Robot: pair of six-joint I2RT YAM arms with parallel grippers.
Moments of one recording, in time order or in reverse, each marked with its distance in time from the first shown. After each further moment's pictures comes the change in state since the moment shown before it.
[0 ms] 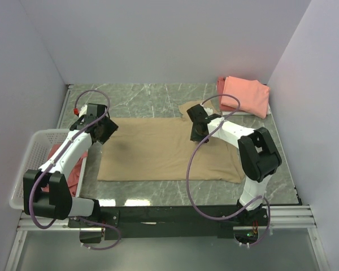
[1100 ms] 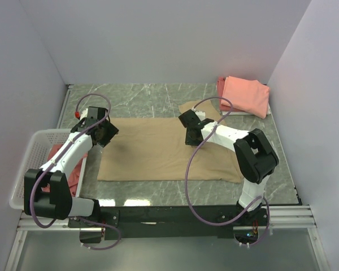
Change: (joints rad) left arm 0.005 0.000 -0.050 0.023 0.024 0.003; right arm 0.088 0.008 -0.026 0.034 0.049 0.021
